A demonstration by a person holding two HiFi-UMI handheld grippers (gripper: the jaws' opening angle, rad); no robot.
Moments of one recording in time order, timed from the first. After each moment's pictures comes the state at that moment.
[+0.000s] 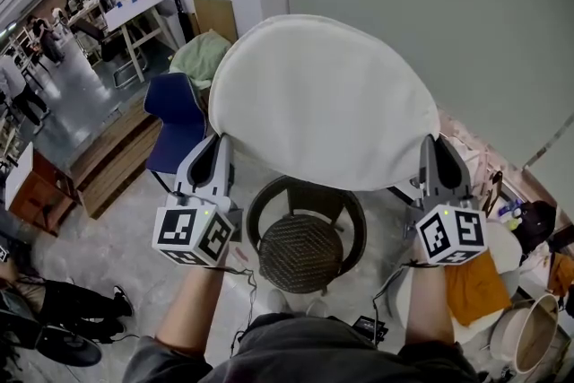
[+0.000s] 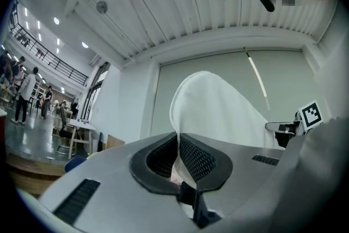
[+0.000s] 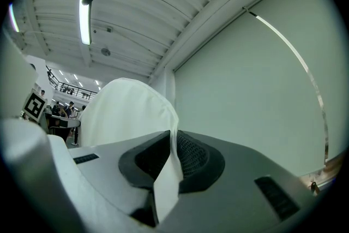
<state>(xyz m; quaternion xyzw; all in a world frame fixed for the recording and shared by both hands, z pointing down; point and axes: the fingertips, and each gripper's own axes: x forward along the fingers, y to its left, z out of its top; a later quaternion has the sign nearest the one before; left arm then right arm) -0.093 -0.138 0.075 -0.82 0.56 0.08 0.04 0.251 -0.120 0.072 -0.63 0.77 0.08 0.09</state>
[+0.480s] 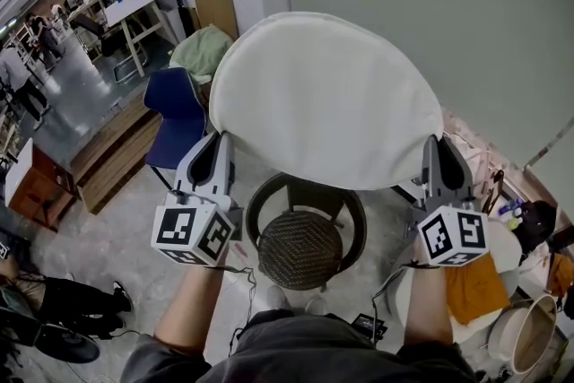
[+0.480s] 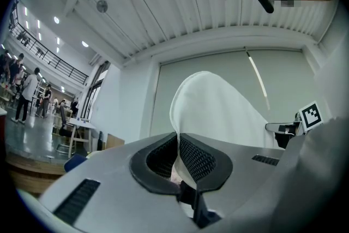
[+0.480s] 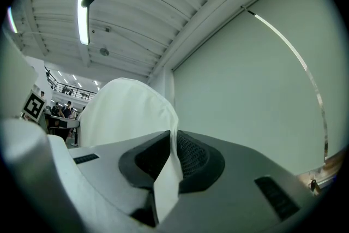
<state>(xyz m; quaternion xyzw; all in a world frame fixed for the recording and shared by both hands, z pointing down) -0.089 -0.142 0.081 -0.82 0.56 0.08 0.04 0.256 -0.123 0.080 -0.63 0.76 0.07 0.09</state>
